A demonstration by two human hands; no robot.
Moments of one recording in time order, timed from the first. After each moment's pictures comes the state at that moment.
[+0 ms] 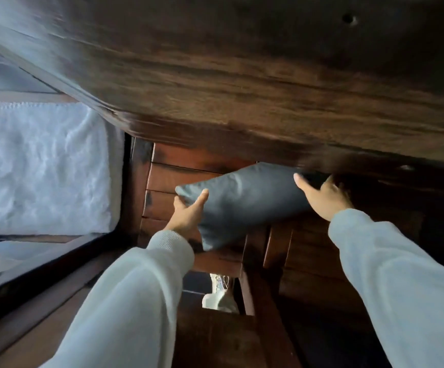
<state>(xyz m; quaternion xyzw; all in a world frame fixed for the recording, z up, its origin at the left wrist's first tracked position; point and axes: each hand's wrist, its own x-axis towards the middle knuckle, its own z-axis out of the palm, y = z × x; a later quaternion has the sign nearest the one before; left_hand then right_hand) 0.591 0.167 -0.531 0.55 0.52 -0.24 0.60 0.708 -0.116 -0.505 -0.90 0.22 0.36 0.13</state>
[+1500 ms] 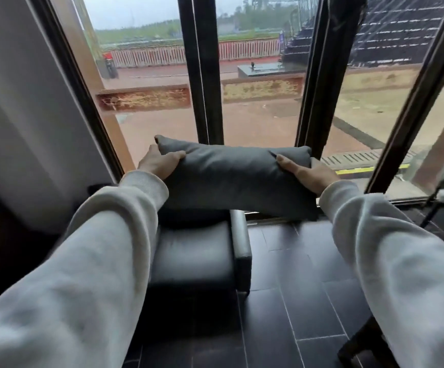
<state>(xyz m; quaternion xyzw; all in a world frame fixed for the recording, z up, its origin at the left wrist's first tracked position) -0.331 0.703 0.163 0.52 0.71 0.37 0.30 0.014 0.686 0.125 -0.70 -0.52 0.33 0.34</state>
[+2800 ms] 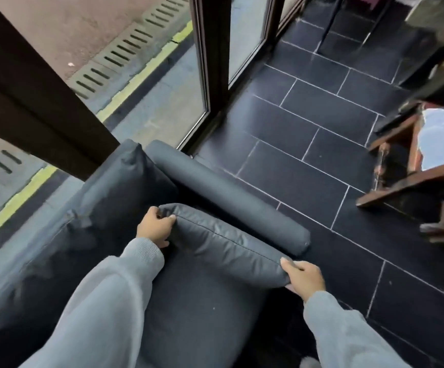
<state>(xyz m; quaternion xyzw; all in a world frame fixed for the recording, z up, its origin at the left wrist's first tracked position) -0.372 1.326 -0.401 0.60 0.62 -0.09 0.50 -0.258 0.991 -0.417 -0.82 0.20 0.39 0.37</state>
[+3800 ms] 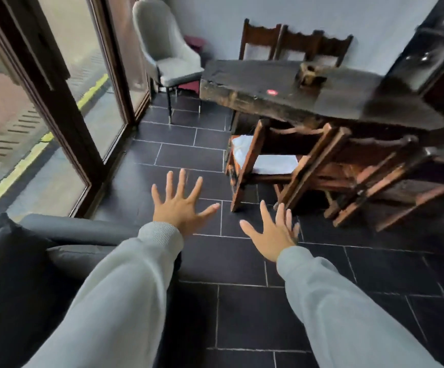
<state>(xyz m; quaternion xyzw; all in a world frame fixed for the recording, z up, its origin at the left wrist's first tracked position) -0.293 0.949 -0.150 0.99 0.04 -0.07 0.10 -0.293 0.709 -0.175 -0.97 0.04 0.17 0.17</state>
